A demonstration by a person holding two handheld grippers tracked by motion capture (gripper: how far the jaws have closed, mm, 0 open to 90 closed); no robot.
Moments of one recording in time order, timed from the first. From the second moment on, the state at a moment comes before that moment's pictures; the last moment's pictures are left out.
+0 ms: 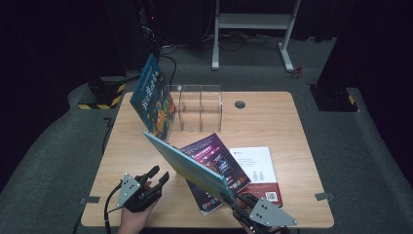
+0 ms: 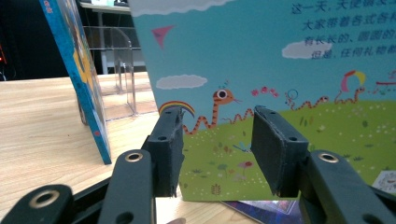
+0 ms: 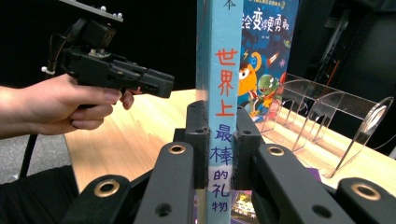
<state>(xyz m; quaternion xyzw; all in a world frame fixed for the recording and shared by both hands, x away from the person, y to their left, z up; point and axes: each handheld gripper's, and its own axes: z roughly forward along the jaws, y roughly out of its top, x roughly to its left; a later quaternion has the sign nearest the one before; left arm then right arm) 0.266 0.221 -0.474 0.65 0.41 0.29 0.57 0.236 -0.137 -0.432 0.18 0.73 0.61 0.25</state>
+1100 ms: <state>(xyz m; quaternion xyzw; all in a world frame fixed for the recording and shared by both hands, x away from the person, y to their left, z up) 0.264 0.228 -0.477 0.65 0.42 0.29 0.57 0.243 -0.161 -0.422 0.25 0.66 0.66 0.28</state>
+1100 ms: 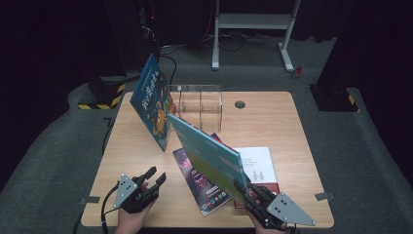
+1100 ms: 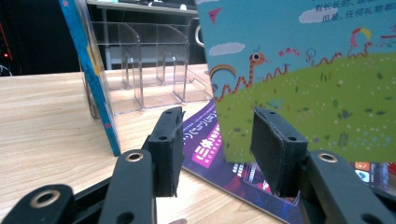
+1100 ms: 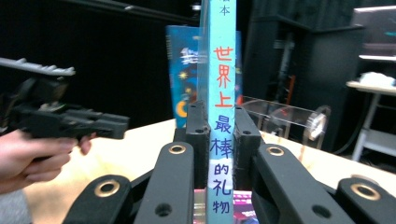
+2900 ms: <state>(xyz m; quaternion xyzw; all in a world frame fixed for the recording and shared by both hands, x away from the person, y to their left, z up) 0.278 0.210 -0.497 0.70 0.43 0.27 0.51 0.242 -0.141 -0.431 0.31 0.66 0.62 0.29</state>
